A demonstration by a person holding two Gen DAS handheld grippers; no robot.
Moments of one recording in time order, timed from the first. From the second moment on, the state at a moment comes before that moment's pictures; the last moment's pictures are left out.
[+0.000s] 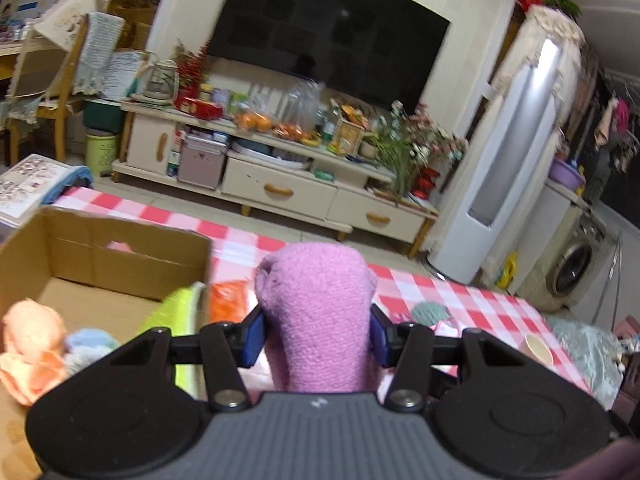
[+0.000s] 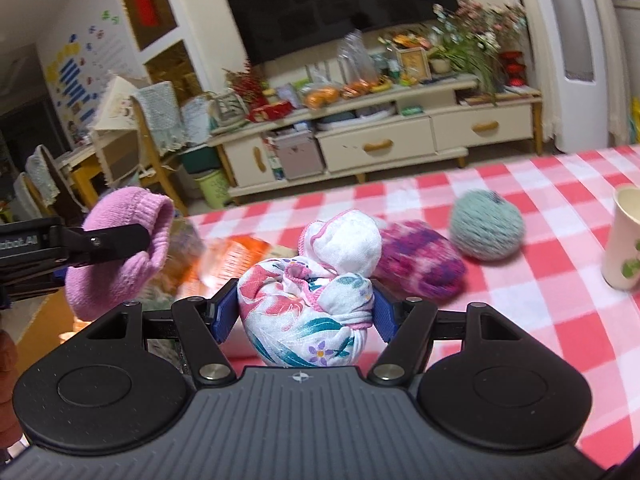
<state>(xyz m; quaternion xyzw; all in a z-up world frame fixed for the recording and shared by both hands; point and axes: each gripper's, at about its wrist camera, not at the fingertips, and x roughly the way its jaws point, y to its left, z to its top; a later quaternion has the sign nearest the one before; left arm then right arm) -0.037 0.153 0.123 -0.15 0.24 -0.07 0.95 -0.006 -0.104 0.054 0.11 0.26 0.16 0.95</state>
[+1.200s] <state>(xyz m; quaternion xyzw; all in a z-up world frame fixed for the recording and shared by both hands) -0.019 0.268 0.107 -0.22 0.25 0.11 0.94 0.057 0.027 0.059 -0.06 0.26 0.34 0.90</state>
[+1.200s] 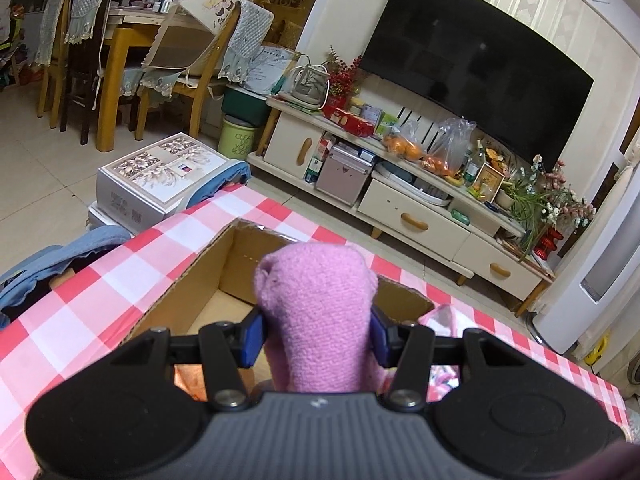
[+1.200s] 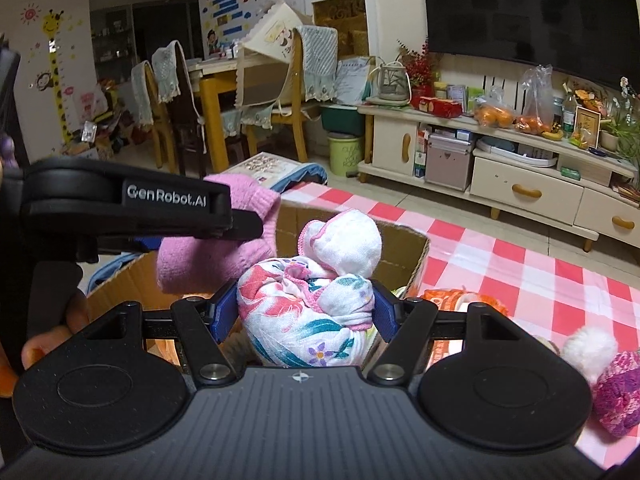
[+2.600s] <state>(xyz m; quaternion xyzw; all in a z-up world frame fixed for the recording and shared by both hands) -0.016 0.217 0.115 -0.17 0.25 0.08 0.95 -0.007 -0.034 0.062 0.00 0.23 0.23 0.94</state>
